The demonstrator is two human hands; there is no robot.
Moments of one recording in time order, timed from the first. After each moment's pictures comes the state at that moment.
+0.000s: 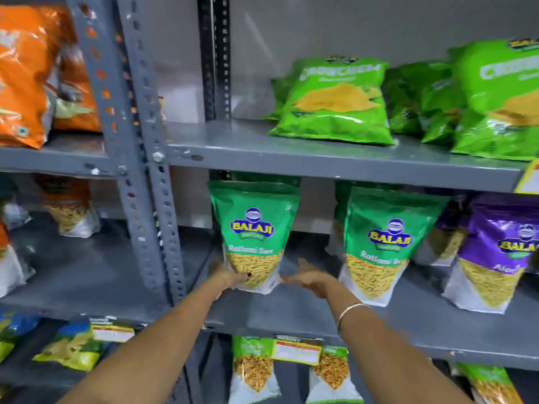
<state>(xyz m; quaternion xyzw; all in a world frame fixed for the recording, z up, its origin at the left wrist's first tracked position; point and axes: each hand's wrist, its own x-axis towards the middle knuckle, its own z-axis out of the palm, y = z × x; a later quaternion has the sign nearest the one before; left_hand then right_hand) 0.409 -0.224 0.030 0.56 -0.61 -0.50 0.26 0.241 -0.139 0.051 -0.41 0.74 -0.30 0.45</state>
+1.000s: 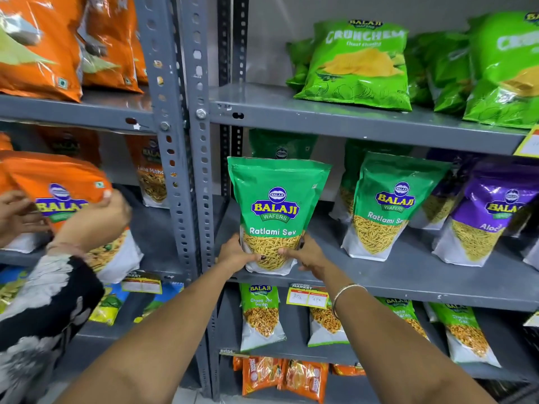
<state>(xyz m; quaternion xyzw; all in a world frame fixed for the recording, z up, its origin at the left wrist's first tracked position) 0.460 -0.203 -0.002 0.54 -0.68 -0.43 0.22 0.309 -0.111 0.027 -0.38 0.70 -0.47 0.39</state>
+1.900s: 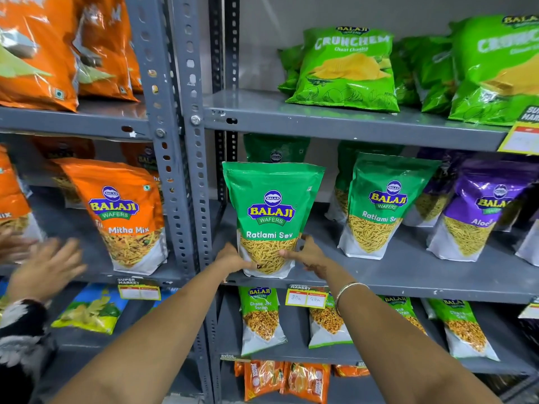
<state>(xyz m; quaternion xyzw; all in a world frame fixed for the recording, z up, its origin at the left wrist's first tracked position) 0.463 -0.214 -0.003 0.57 -0.70 -0.43 0.08 0.294 -0.115 0.016 -0.38 0.73 -0.42 0.38</state>
